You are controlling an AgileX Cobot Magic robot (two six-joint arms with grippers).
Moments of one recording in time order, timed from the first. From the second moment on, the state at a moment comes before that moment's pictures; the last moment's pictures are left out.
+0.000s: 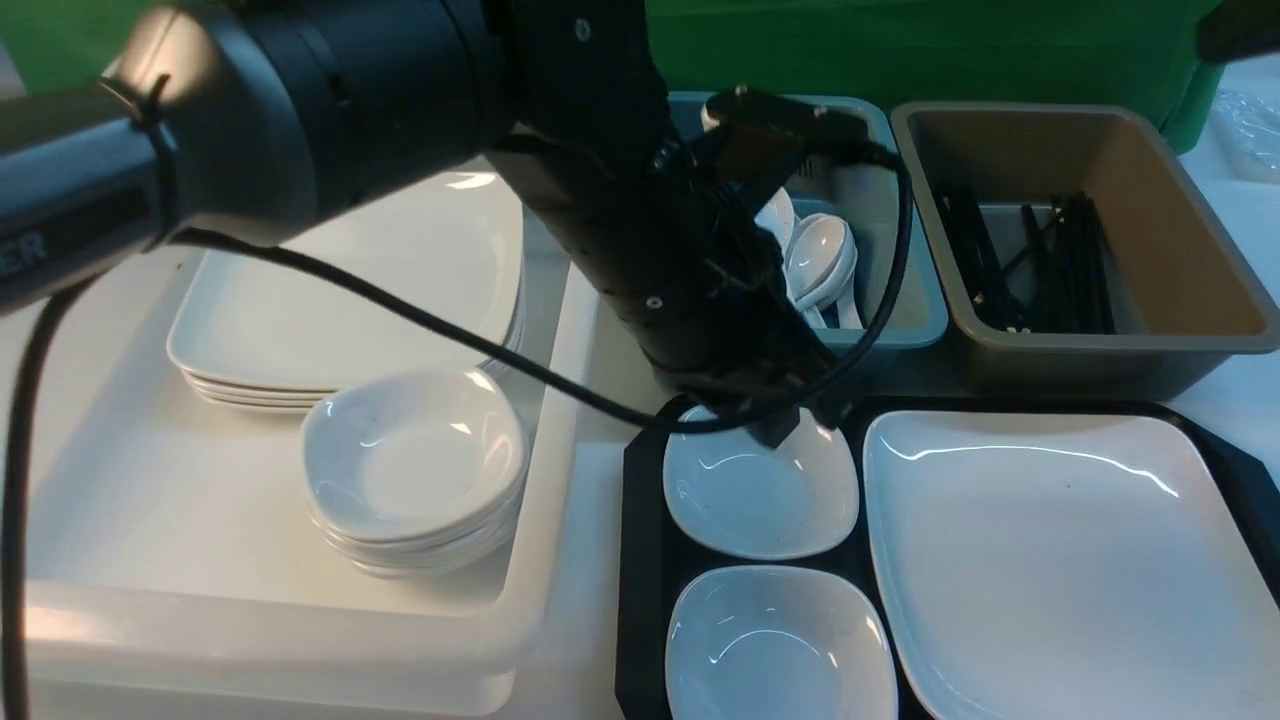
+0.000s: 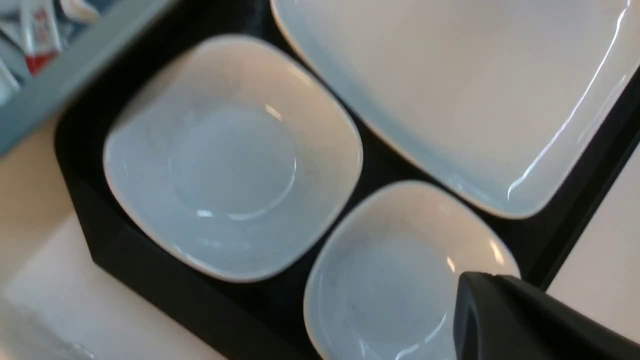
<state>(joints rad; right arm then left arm) -0.11 1.61 -1.85 0.52 1.17 -0.22 -0.70 1.80 -1.61 -0.31 1.08 0.26</state>
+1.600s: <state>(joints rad) 0.00 0.69 -0.80 0.54 0.91 -0.57 -0.78 2.12 -1.62 -0.10 1.16 0.11</state>
